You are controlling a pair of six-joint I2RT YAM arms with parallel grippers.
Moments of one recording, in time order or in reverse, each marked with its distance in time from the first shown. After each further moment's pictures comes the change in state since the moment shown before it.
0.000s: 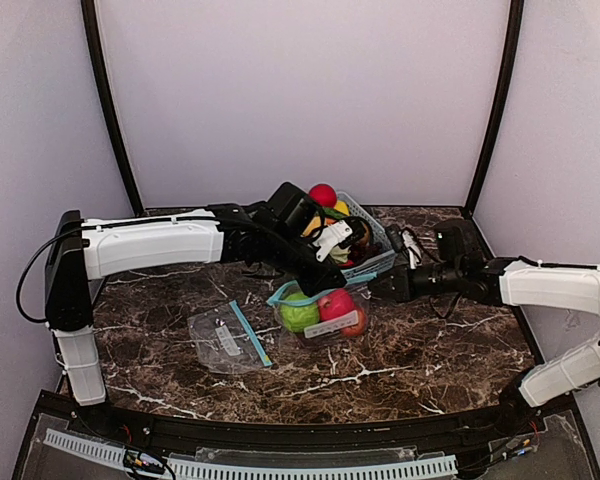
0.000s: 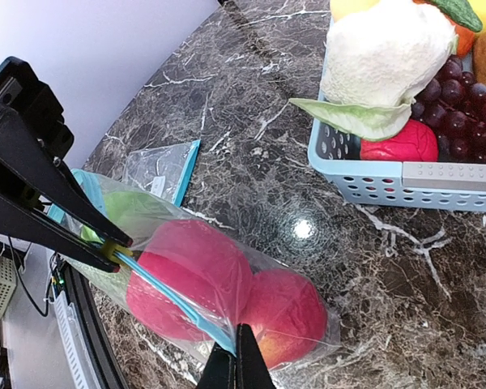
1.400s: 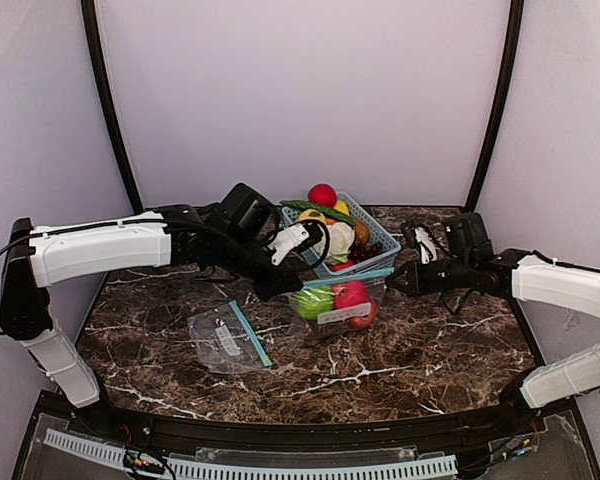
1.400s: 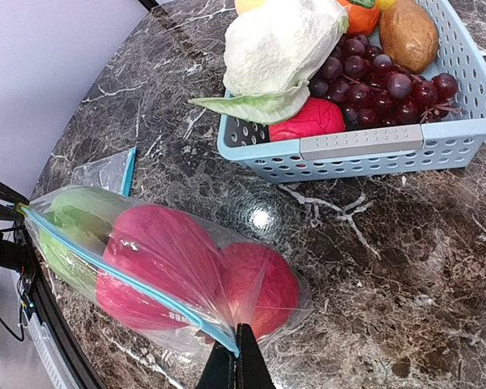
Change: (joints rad) left arm 0.055 -0.256 -0.251 -0.074 -0.061 0.026; right arm -0.042 -0.076 0.048 -0.217 0.166 0.010
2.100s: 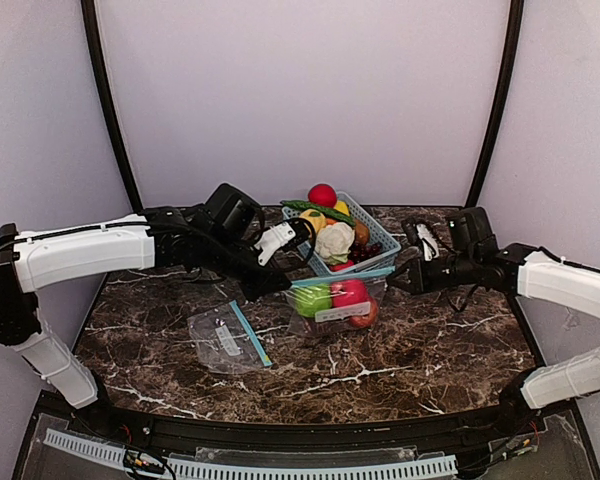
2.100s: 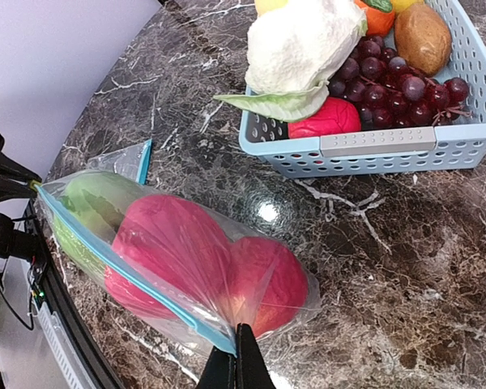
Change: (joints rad) left arm 0.024 -0.084 -0.079 0.005 -0.023 0.011; right arm -0.001 -0.023 0.033 -0.070 -0.033 -0.015
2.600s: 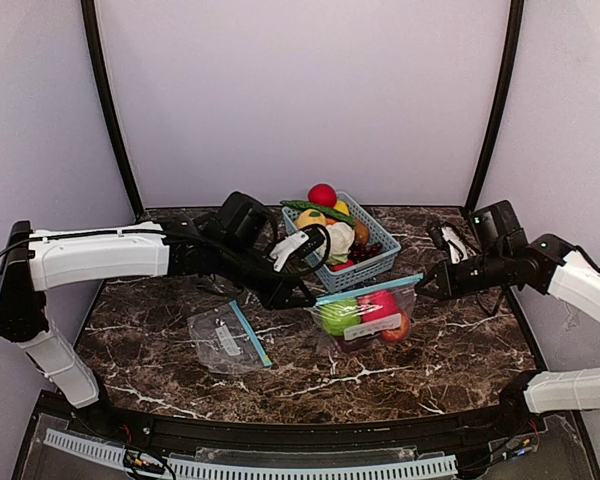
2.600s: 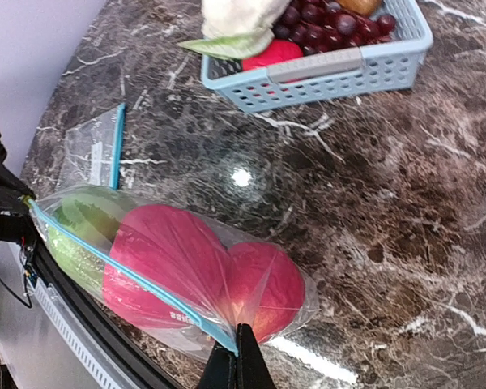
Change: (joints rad) left arm -0.024 0.043 -0.014 0.116 0.296 -0.222; right arm -0.020 -0.204 0.095 -0.421 0.056 -0.009
